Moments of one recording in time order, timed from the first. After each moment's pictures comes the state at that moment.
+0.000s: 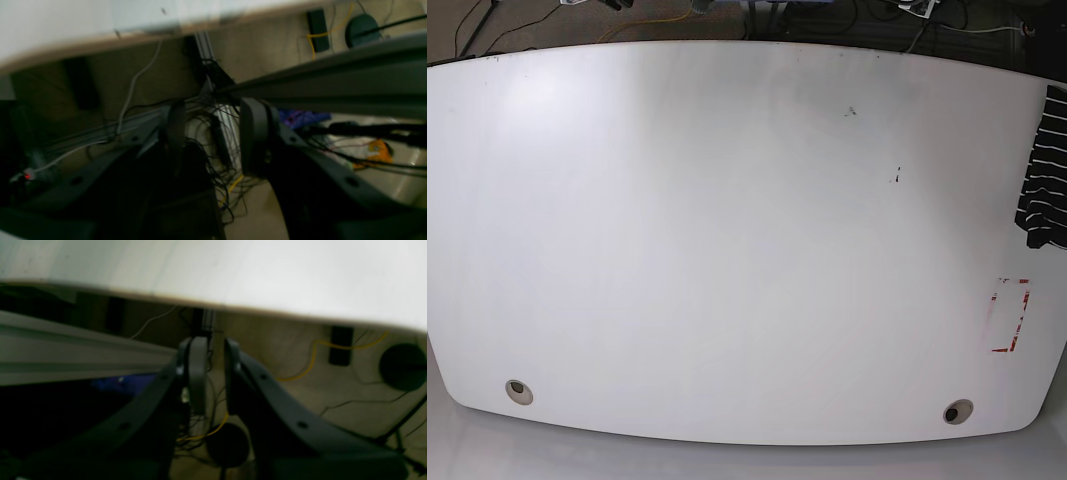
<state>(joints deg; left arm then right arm) 63.4 -2.1 -19.0 109.5 -5.3 -36.2 14.6 -68.3 -0.2 25.4 109.0 12.4 37.1 -4.2</state>
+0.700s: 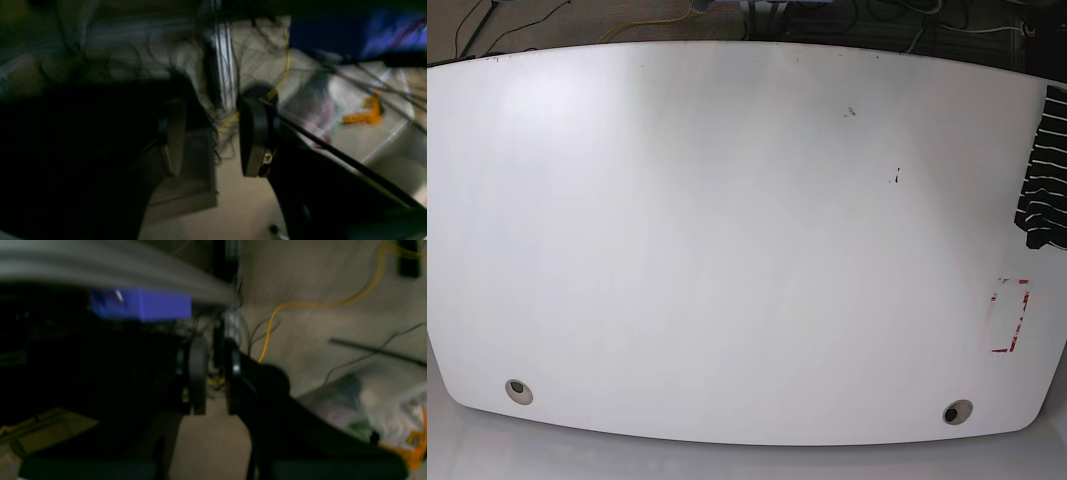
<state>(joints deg) 50.8 -6.4 -16.3 76.4 -4.4 -34.9 14.9 -62.0 2.0 22.8 82.8 9.3 39.8 -4.2</state>
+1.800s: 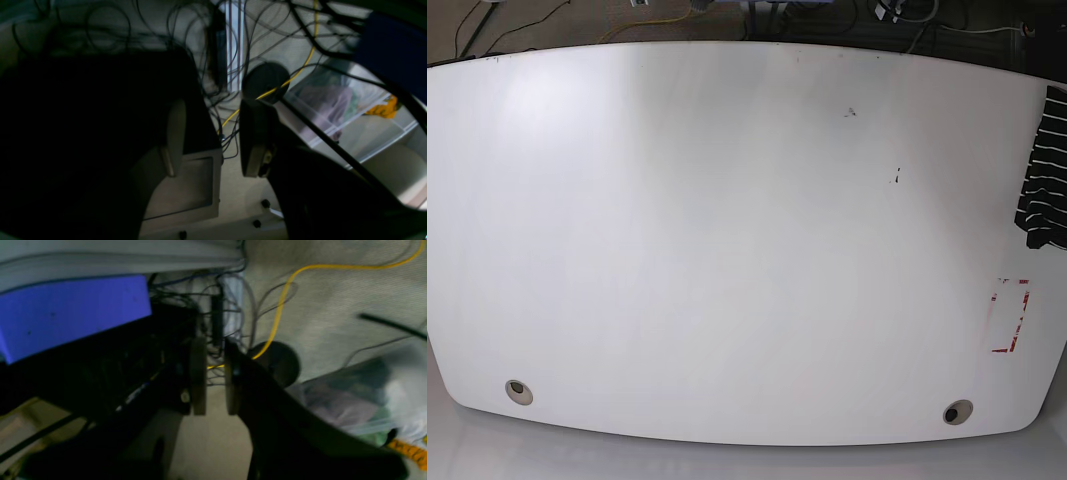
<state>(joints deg) 25.4 -6.1 -13.6 40.7 5.6 -26.6 13.9 -30.4 2.3 23.1 41.6 -9.8 38.9 -4.3</state>
